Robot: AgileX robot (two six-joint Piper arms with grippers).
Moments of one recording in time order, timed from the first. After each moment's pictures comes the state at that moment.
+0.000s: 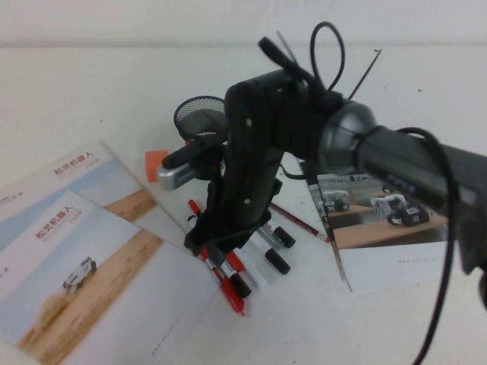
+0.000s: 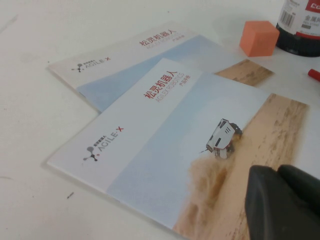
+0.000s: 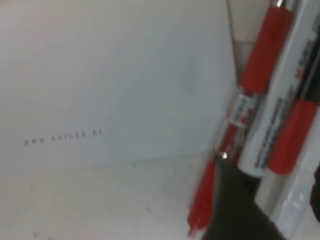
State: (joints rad) right arm 0.75 2.15 -1.90 0.17 1.23 -0.13; left arm -0.14 -0.01 0.01 0.00 0.39 -0.03
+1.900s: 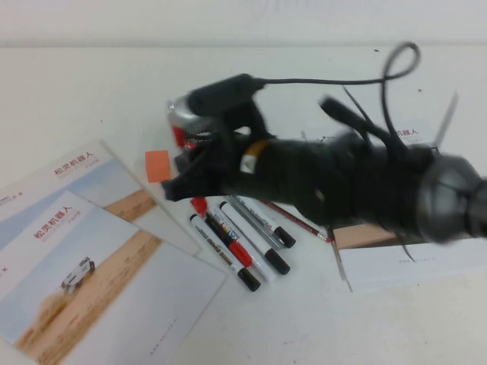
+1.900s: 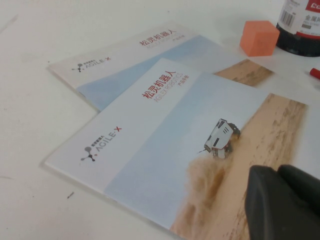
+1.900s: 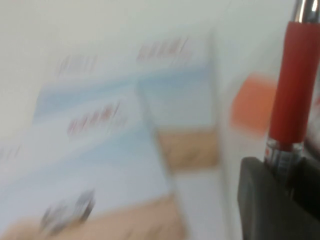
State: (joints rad) right arm 0.81 1.82 -1.34 0.23 0.12 -0.04; left arm -0.14 -0.01 0.01 0.00 0.39 -0.03
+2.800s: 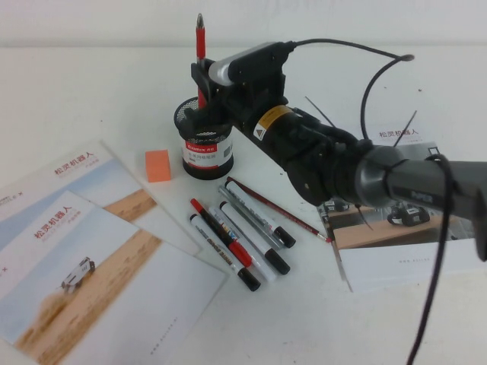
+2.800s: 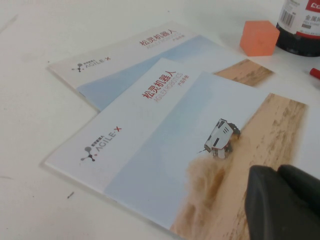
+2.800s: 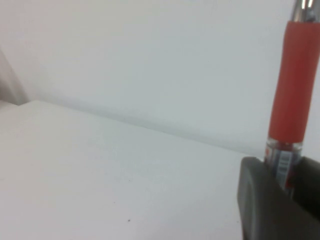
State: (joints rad) right arm 0.63 2.17 -1.52 -0.12 -0.64 0.16; left arm -0.14 -0.01 0.01 0.00 0.39 -0.03
